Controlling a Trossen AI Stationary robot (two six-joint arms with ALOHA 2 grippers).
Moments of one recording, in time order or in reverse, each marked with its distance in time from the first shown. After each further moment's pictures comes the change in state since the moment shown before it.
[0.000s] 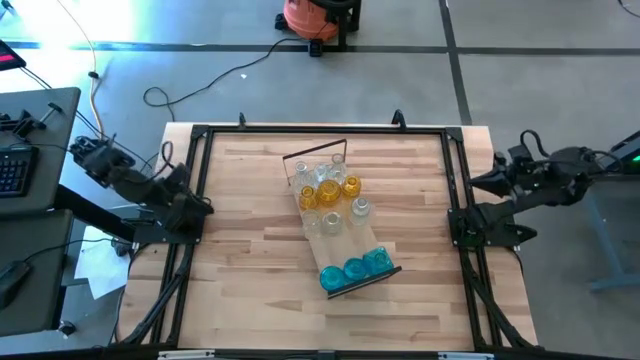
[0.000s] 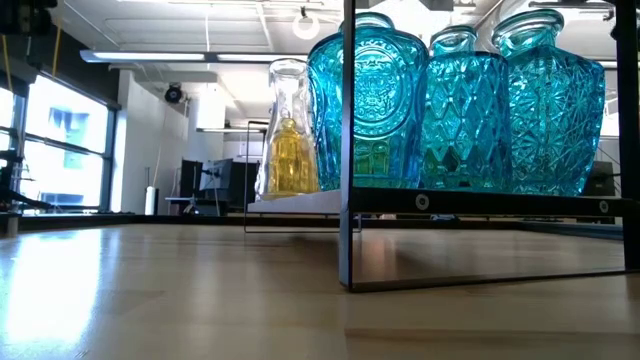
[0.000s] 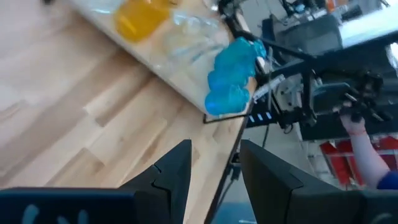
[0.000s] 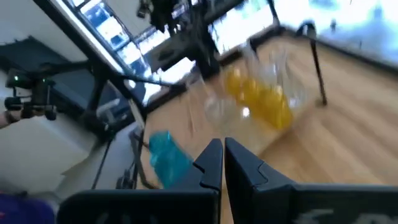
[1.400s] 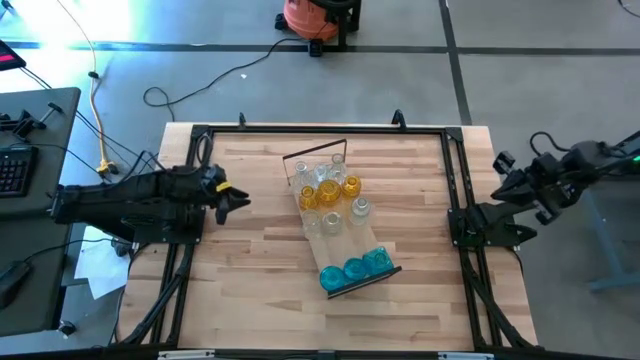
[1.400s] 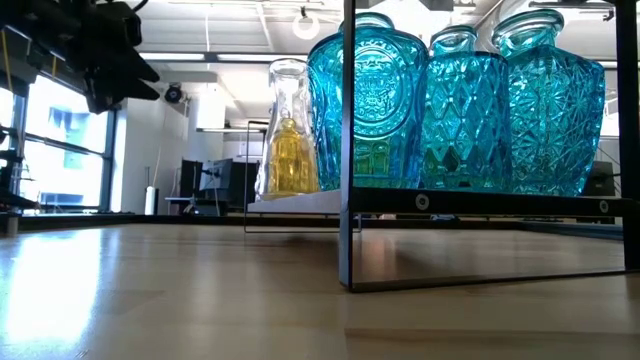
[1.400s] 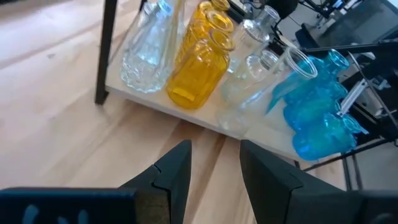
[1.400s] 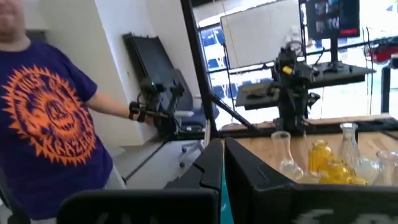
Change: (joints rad) left arm 0.694 -0.003 -0.453 0.546 0.369 0.756; right arm -0.002 -0.090 -0.030 0.255 -0.361 -0.391
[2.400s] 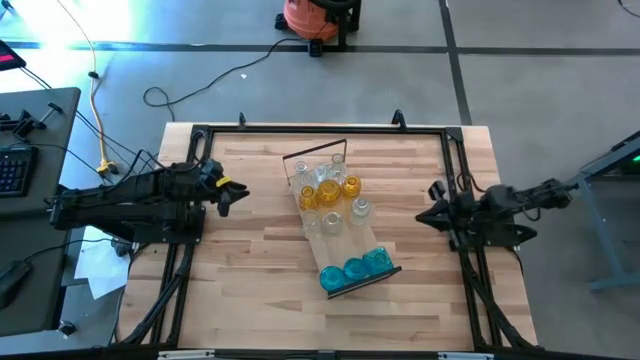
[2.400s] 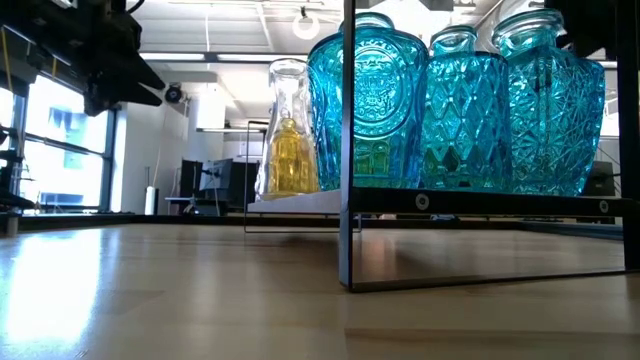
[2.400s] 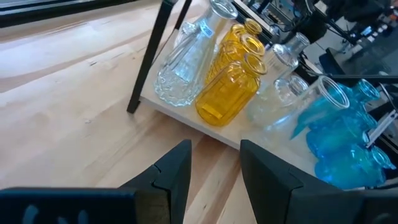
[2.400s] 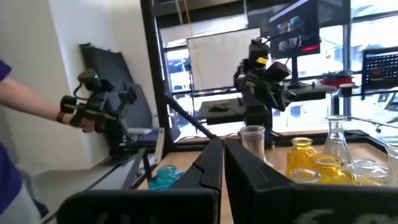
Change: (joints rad) left arm 0.068 -0.009 0.000 -0.015 -0.063 -0.031; right arm 0.000 -0.001 -0.813 0.918 0.165 -0.113
